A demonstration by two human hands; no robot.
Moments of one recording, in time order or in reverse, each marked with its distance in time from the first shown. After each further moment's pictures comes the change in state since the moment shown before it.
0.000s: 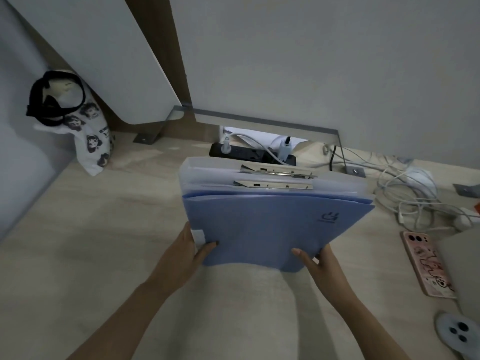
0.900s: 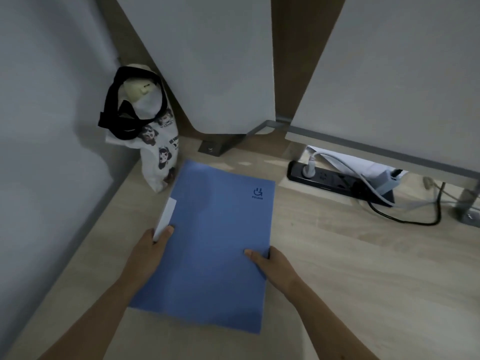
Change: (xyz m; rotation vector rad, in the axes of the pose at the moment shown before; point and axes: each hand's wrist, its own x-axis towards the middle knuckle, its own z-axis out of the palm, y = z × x) left_hand 0.098 -0.180 -0.172 -0.279 0.155 -0.532; right_hand 0.137 -0.051 0.279 -0.007 -0.389 0.367
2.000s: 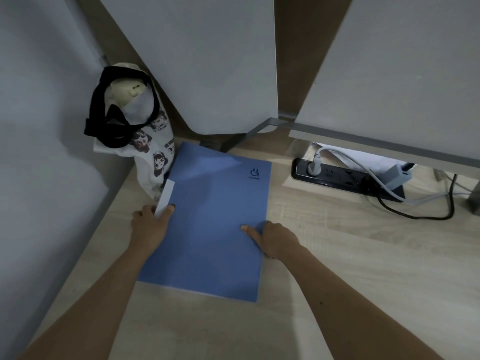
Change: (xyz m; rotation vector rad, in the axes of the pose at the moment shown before) left_hand 0.079 0.025 -0.002 0.277 0.170 -0.088; right_hand 0.047 -0.062 -0.004 -0.825 0.030 0.111
